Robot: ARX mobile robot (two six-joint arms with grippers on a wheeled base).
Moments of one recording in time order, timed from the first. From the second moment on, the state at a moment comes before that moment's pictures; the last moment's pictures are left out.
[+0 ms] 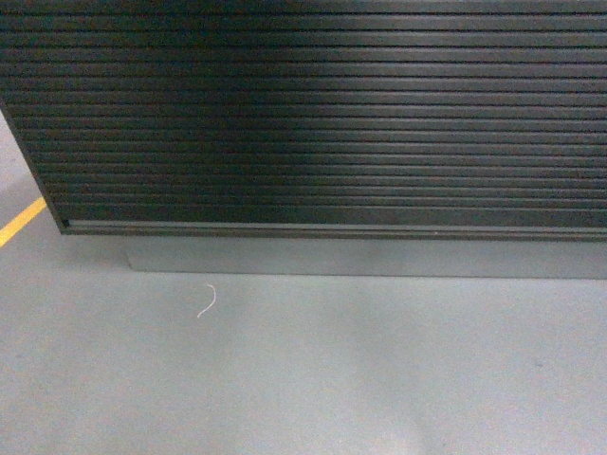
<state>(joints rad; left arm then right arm) 0.00 0.01 0.01 -0.01 0.00 0.00 0.00 0.01 0.01 -0.01 0.00 0.00</state>
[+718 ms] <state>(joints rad) 0.00 0.01 0.01 0.00 0.00 0.00 0.00 0.01 0.01 0.00 0.00 0.00</state>
